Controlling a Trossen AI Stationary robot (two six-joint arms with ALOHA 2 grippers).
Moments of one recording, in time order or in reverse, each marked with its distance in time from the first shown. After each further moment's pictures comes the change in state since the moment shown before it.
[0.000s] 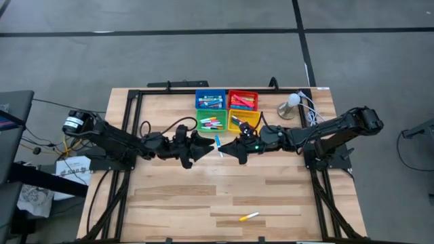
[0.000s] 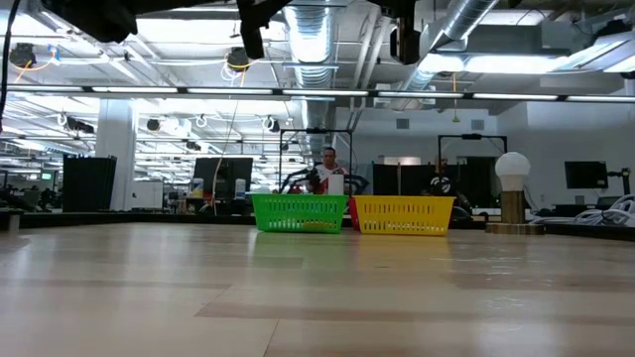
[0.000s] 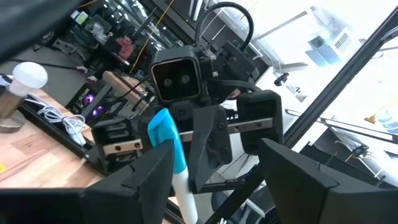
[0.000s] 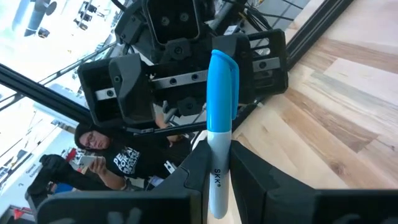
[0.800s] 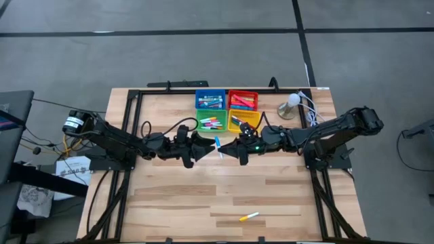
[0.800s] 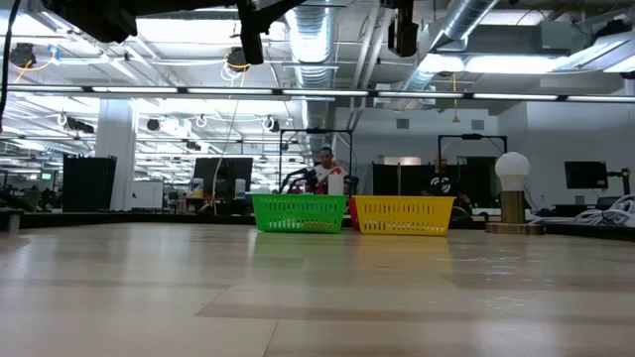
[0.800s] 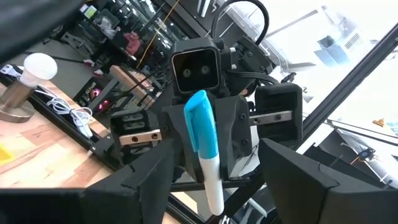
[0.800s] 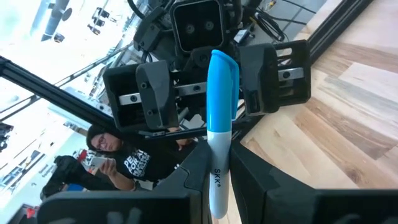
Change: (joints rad) left arm 0.000 0.005 0.003 -0.030 -0.016 -0.031; right arm 0.010 0.000 0.000 0.046 0.000 0.000
